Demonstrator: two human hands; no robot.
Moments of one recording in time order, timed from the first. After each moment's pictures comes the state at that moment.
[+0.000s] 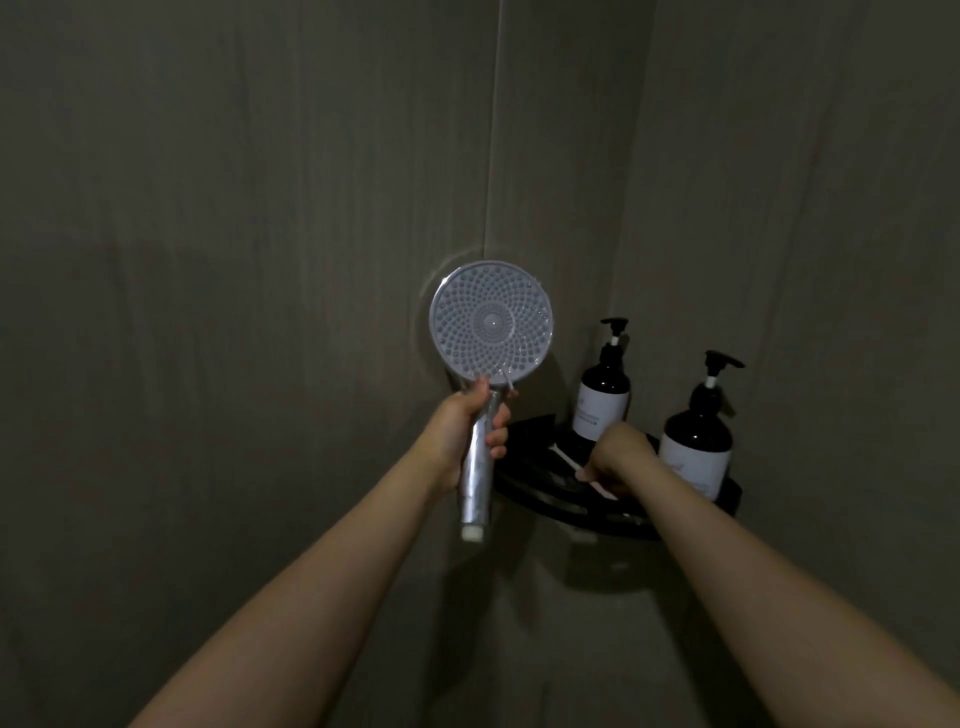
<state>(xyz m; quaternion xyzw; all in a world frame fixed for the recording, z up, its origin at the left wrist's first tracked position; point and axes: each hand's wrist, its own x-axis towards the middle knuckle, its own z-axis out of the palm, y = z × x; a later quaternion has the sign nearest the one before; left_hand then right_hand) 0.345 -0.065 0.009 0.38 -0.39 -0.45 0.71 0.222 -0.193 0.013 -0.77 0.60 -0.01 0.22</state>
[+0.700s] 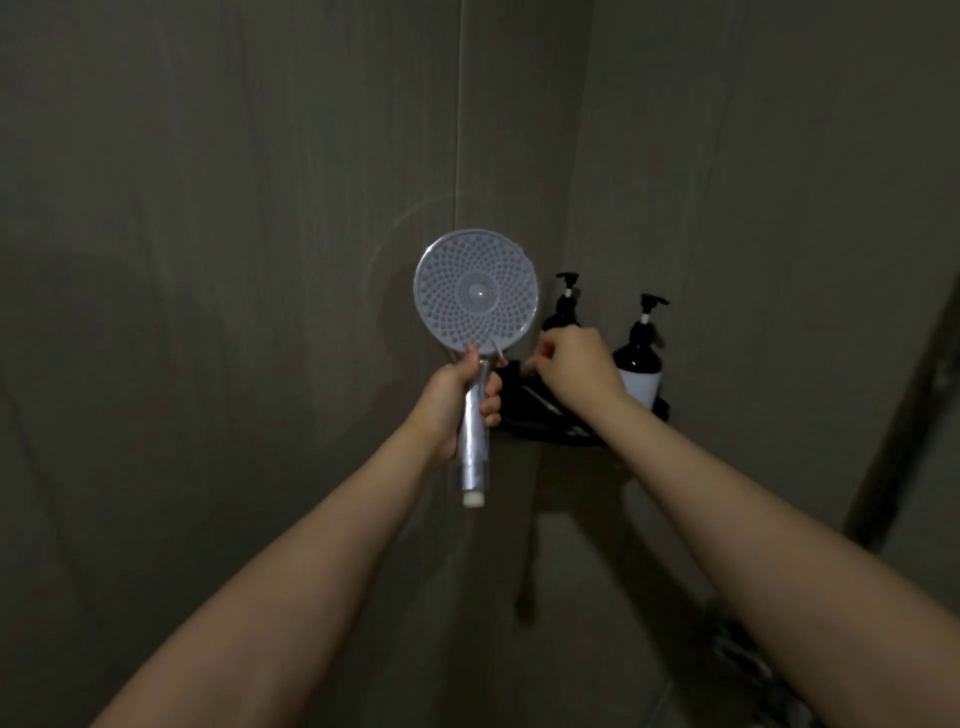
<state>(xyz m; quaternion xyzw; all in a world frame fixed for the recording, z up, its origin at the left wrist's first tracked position) 0.298 -0.013 0.000 0.36 -0.39 -0.48 0.70 0.182 -0.093 0.039 -0.86 0.36 -0.36 0.08</state>
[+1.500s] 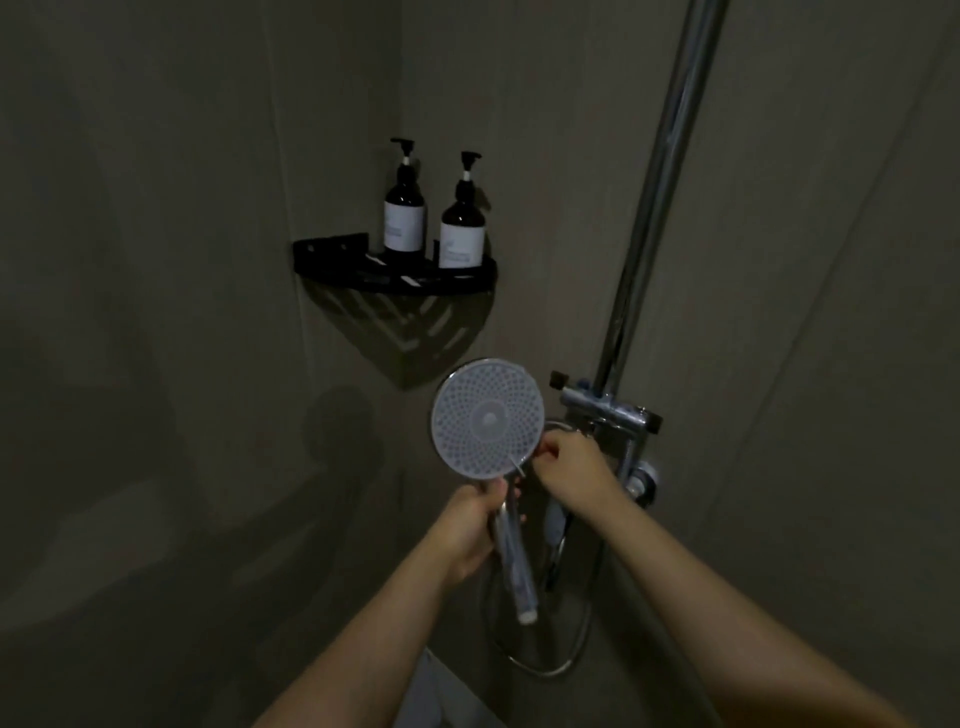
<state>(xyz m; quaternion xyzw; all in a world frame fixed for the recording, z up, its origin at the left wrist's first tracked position) 0.056 0.056 -0.210 0.42 -0.26 -0.63 0.60 -0.057 0.011 -0.151 -0.79 0.50 -0.25 0.26</state>
